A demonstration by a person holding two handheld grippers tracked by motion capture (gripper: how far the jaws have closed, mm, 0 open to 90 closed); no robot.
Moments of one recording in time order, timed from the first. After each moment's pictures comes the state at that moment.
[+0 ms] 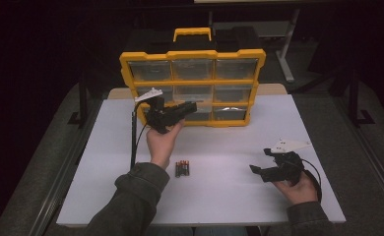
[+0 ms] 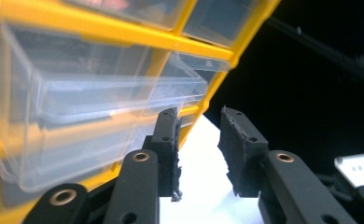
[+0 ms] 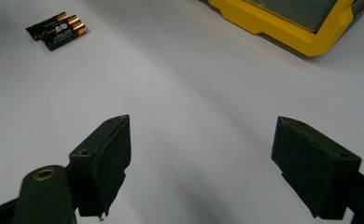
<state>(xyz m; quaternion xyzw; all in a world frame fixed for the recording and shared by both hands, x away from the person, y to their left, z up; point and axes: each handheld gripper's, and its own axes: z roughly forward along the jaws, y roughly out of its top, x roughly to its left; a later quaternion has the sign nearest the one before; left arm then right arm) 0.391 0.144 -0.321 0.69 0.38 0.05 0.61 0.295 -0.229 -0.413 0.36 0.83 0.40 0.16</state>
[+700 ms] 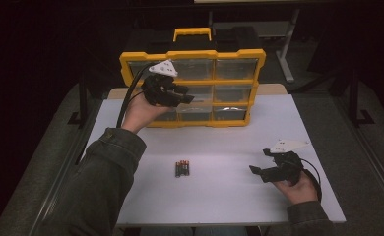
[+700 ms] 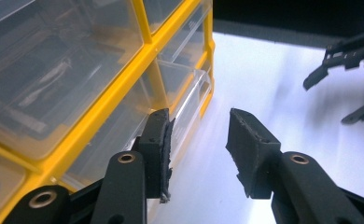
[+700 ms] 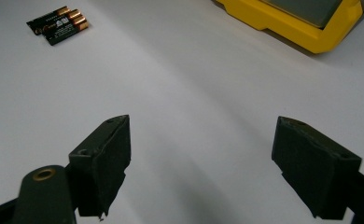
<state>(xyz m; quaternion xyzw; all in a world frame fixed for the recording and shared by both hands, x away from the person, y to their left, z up) 0.431 0.136 -0.250 0.88 0.15 0.14 0.43 0.297 -0.229 -0.415 0.35 0.83 0.40 0.15</state>
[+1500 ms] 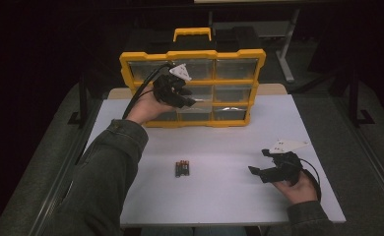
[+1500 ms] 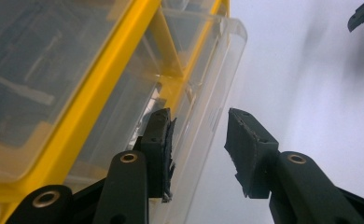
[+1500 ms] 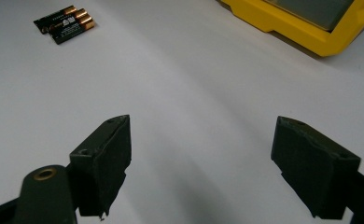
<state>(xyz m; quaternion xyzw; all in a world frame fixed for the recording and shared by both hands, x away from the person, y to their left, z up) 0.456 0.115 -0.269 0.93 0.12 0.14 0.32 0.297 -0.227 -0.415 0.34 0.84 0.40 0.15</state>
